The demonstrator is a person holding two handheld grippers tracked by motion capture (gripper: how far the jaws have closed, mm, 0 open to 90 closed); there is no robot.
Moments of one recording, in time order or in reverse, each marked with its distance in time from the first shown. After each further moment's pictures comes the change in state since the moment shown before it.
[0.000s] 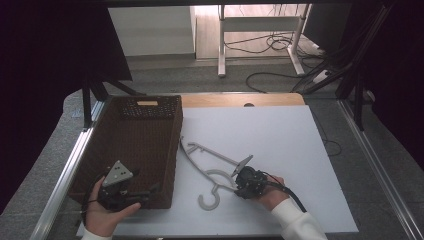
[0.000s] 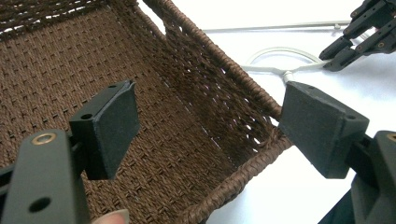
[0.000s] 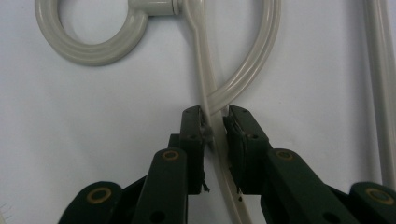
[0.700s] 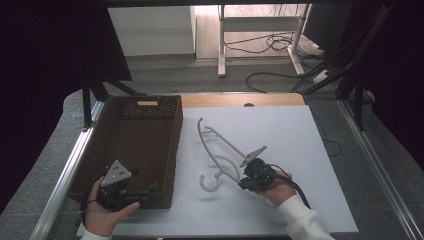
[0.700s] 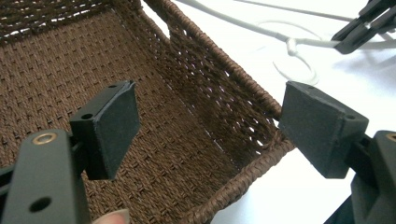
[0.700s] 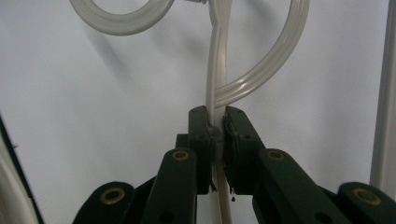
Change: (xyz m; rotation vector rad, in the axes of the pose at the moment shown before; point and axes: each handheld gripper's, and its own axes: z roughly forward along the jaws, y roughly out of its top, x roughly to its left) left arm 0.002 0.000 -0.003 -0.017 0.009 -0.002; right arm -0.019 -0.005 -0.029 -0.112 0.058 0.084
